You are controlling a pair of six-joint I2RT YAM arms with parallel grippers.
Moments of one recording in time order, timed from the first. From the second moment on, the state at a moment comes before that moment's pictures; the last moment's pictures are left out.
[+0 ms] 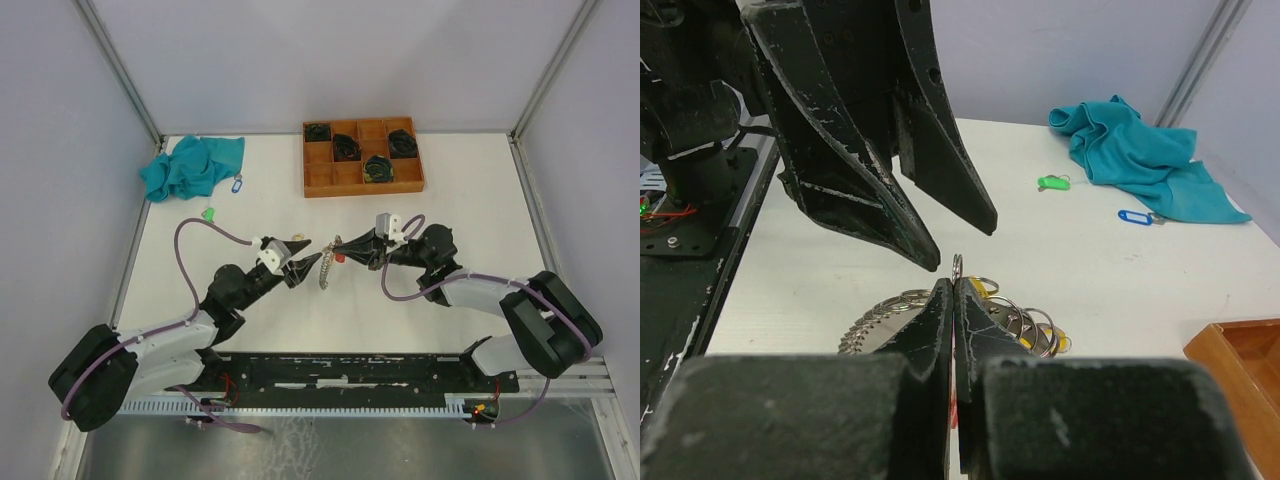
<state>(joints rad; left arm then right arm) -0.74 1.02 0.22 0.95 0.17 0.08 0.57 1.41 0.48 1.13 -0.88 -0.03</state>
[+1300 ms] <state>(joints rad) -0.73 1.11 0.32 0.85 0.35 0.15 0.57 1.40 0.48 1.19 -0.94 0.03</state>
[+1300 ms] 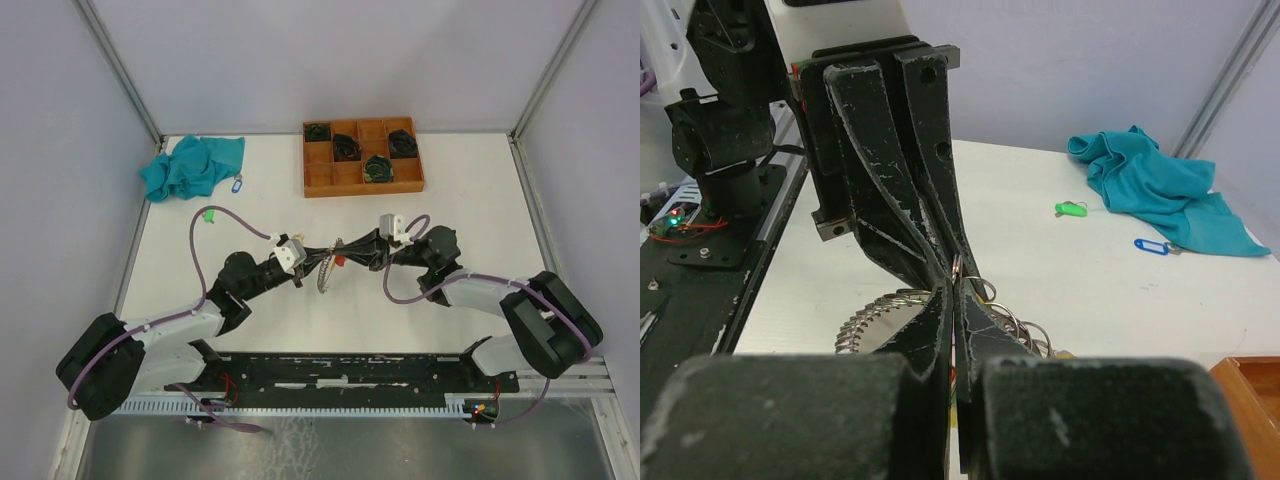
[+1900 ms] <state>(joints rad) -0.77 1.10 0.35 0.75 0.38 0.18 0.57 1.46 0.46 1.30 -0.89 0.08</state>
